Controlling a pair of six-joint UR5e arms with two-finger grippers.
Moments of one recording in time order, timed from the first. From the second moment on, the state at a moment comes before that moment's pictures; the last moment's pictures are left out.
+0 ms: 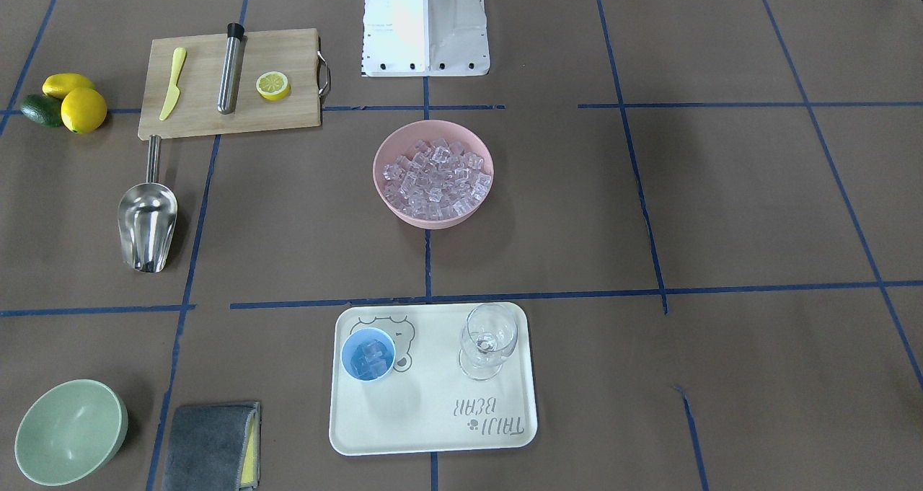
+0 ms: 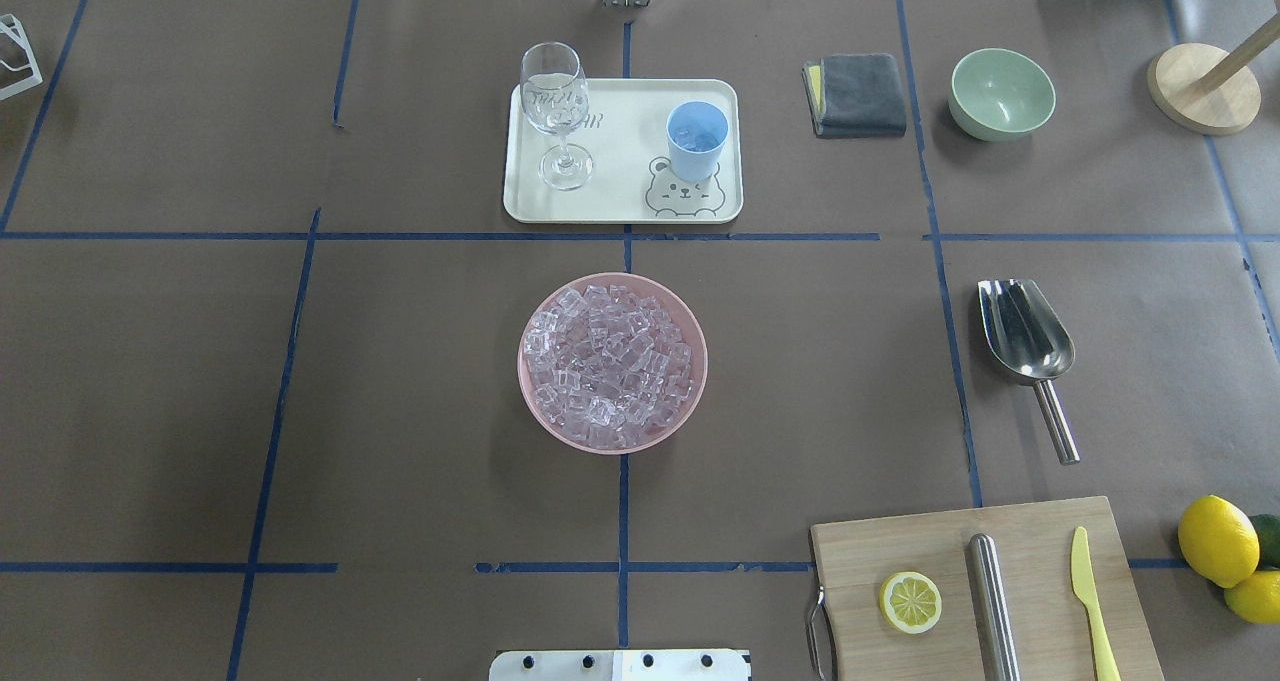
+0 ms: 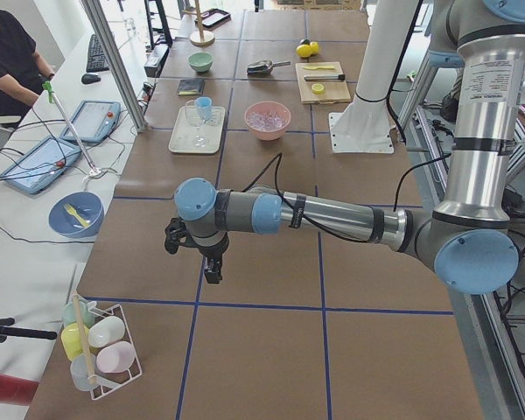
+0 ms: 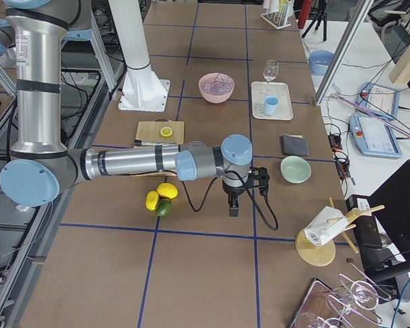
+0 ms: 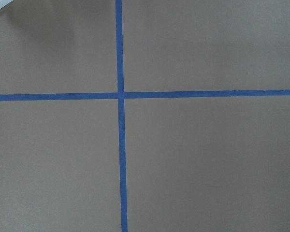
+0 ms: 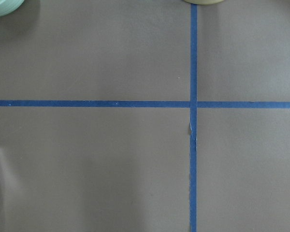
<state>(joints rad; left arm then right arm) -1.51 -1.62 -1.68 -1.48 -2.43 -0.02 1.47 -1.63 1.75 -1.50 2.34 0.20</state>
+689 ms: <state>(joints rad) -1.51 -1.61 -1.66 -1.63 -2.40 -0.03 1.43 -1.63 1.75 -1.51 2.33 0.20</state>
